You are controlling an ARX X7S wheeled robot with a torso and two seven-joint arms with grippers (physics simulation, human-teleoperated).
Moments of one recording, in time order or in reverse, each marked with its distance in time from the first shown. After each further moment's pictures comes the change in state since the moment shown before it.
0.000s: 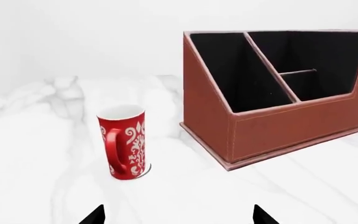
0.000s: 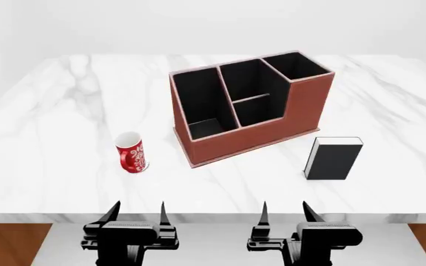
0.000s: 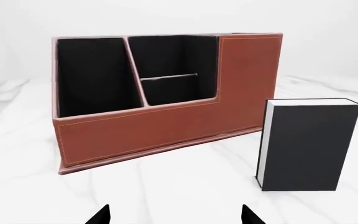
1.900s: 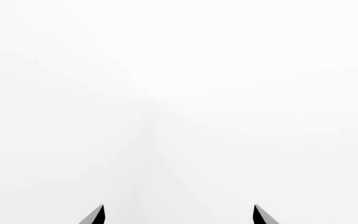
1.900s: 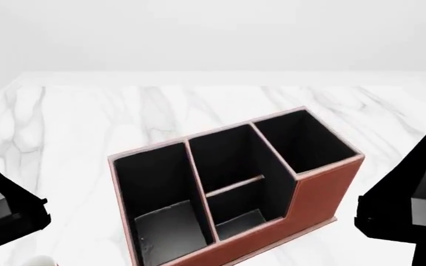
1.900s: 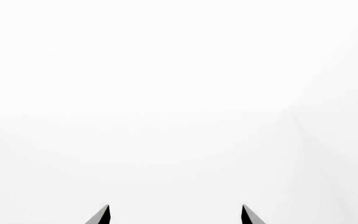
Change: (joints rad) left arm 0.183 -0.127 -0.282 0.614 0.035 0.392 -0.333; right arm -0.088 0.140 0.216 -0.634 0.142 -0.426 0.076
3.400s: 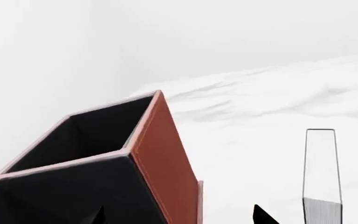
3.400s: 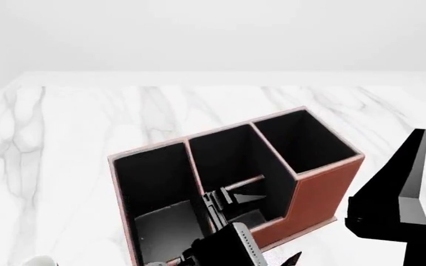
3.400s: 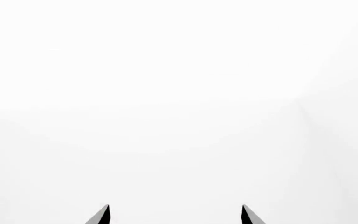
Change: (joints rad) left arm -0.546 -0.094 0.953 -0.026 -0.121 -1.032 0.680; right arm -0.010 0.046 -0.054 -0.021 -0.002 0.033 0.052
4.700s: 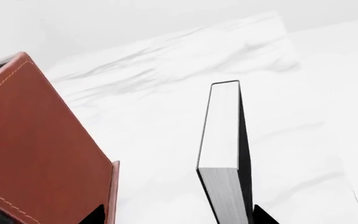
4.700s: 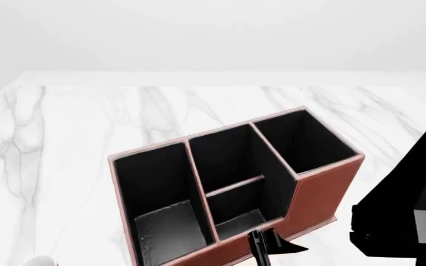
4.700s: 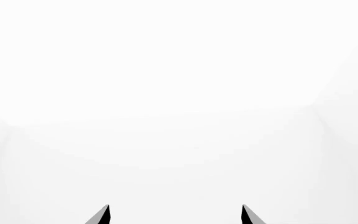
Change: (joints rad) left arm -0.059 0.095 0.271 -0.233 0.055 0.041 0.062; right arm -0.022 0.049 -0.035 -0.120 0.019 0.033 0.034
